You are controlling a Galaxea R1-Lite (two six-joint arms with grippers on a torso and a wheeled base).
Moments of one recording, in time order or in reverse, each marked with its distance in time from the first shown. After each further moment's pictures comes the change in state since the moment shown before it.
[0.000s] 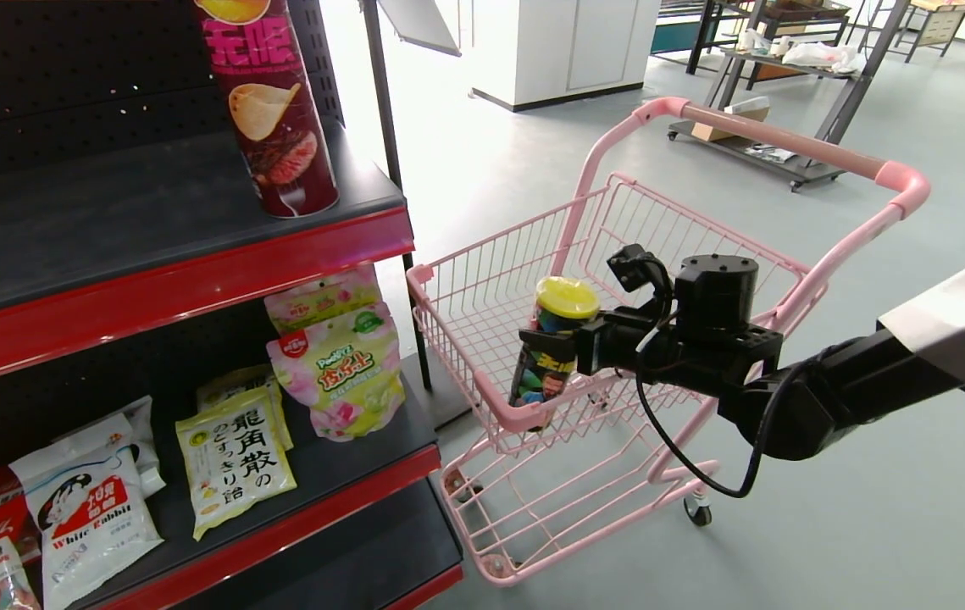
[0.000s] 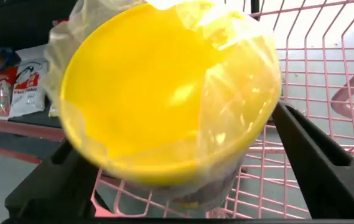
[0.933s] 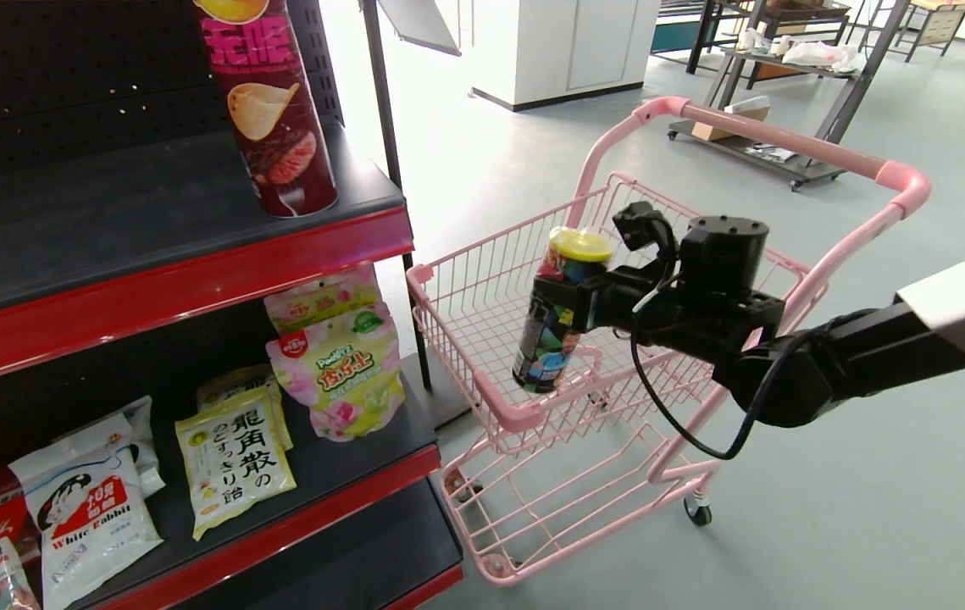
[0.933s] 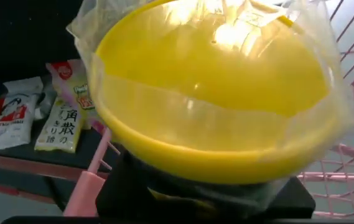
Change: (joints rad) left arm 0.000 0.000 0.000 0.000 0.000 0.000; right arm 0.006 -0.036 -0.120 0.033 -0.065 -0.001
